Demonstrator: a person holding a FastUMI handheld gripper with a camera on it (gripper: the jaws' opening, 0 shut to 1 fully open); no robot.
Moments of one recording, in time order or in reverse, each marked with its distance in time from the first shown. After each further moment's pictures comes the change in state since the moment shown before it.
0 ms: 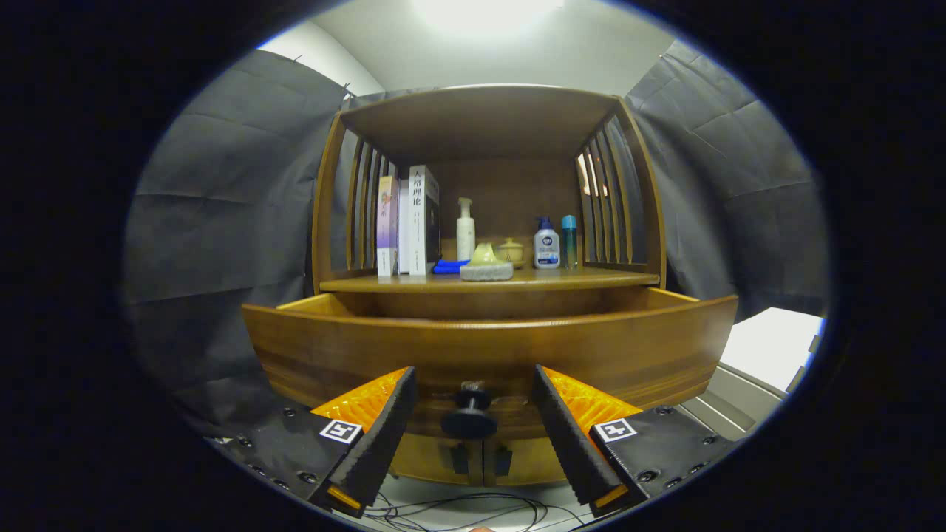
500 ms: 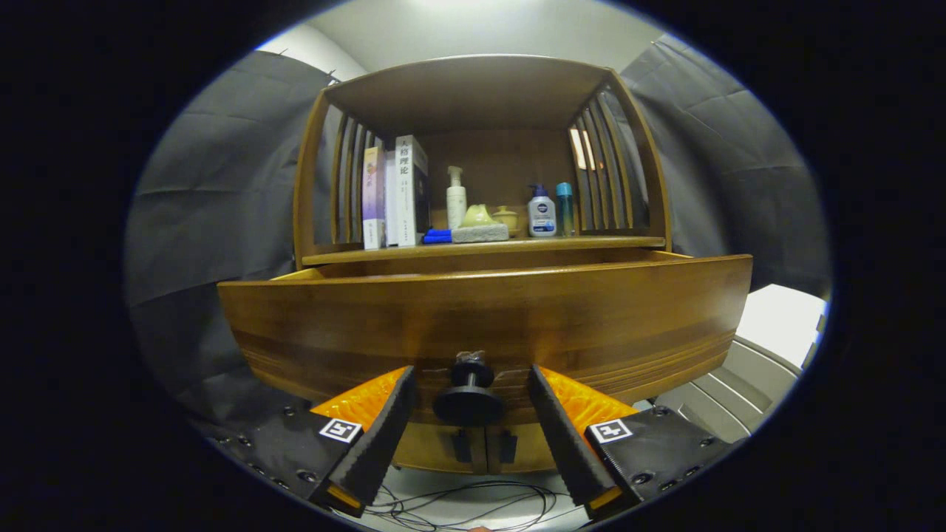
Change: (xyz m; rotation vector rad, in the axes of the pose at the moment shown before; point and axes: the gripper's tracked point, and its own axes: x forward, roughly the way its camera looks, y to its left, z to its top) arm 0.020 0.000 -0.025 0.055 0.059 -0.035
